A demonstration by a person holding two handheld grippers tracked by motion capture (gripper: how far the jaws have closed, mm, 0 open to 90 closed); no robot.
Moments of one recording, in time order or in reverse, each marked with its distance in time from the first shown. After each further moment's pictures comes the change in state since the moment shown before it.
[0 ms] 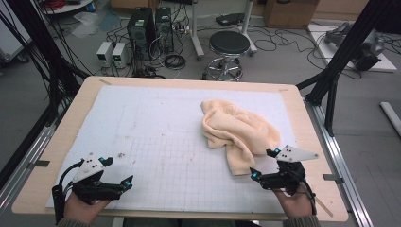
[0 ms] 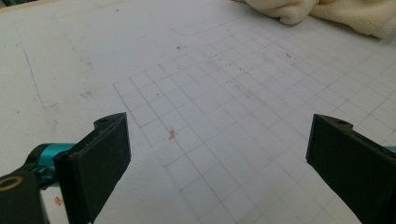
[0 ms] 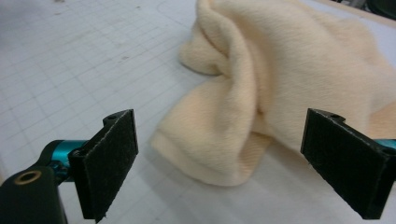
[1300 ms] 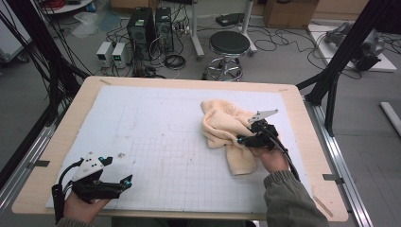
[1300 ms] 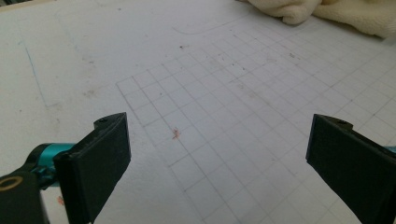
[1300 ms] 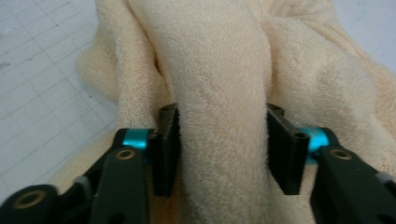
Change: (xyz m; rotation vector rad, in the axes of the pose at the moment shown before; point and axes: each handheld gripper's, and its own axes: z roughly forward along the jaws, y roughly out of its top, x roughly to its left) left arm 0.004 -0.001 0.001 0.001 0.004 -0.003; right arm -0.058 0.054 0.108 0.254 -0.008 -0.020
